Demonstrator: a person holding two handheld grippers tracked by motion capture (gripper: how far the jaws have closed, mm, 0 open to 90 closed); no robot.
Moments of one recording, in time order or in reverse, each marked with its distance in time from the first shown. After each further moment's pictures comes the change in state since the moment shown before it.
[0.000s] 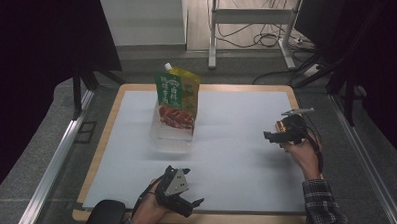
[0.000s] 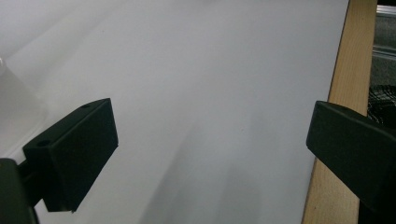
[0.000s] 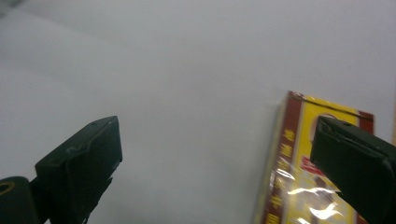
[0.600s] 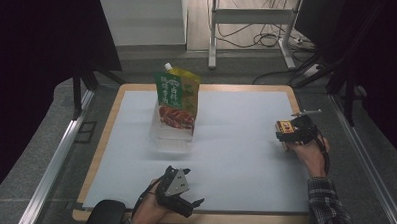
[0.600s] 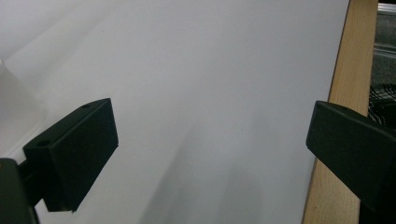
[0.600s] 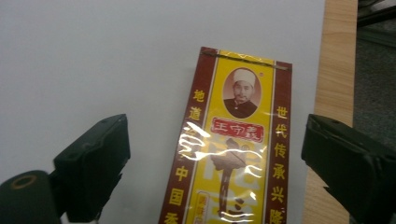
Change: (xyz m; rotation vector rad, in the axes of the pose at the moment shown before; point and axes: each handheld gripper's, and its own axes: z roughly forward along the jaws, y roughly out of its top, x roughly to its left) left arm -0.001 0.000 0.001 0.004 0.003 0.007; right arm -0.036 -0.016 0.010 0.074 -0.149 0.078
